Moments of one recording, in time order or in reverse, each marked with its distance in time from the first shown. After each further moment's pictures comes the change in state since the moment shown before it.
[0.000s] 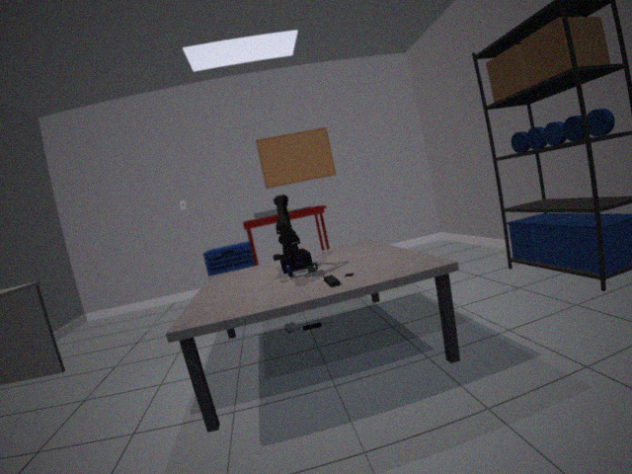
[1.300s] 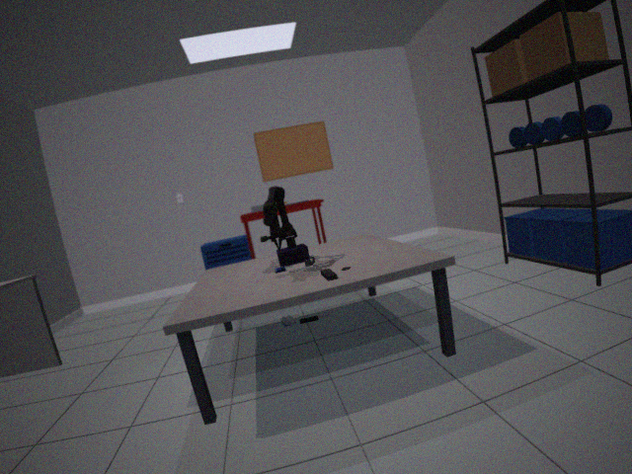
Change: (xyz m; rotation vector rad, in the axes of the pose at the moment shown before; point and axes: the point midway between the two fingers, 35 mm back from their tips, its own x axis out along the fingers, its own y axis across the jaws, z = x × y) arm -0.076 -0.041 0.001 0.000 -0.002 -0.006
